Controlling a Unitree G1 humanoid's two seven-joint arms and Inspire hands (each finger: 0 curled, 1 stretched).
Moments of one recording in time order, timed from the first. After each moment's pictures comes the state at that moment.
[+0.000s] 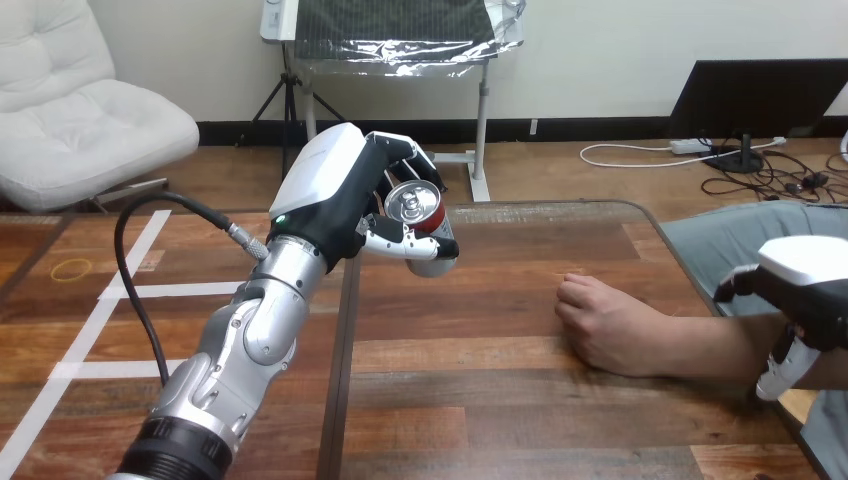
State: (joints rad) left arm -0.56 0.28 -0.26 0.58 0.53 -0.28 0.11; right arm -0.31 -0.87 0.16 0.33 -0.78 -0.04 0.48
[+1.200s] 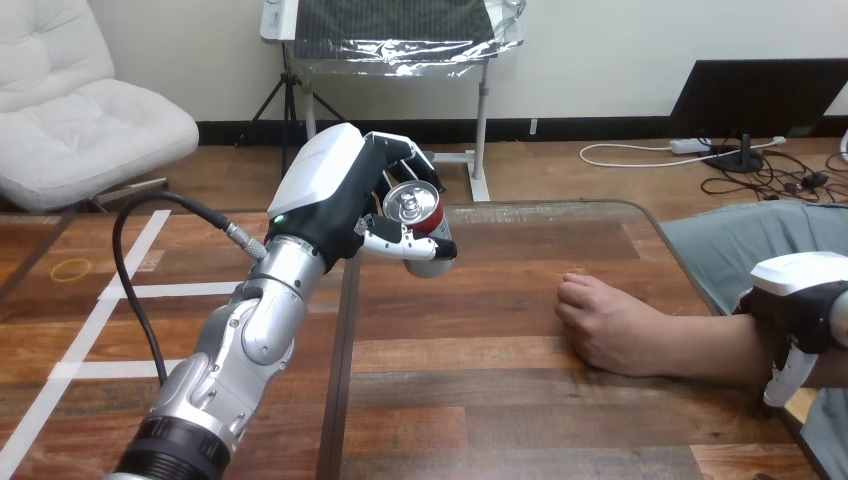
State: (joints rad) left arm -0.56 0.28 -0.26 0.58 0.53 -0.28 0.11; right arm -0.51 -0.86 0.37 0.62 -0.89 -0.07 0.48
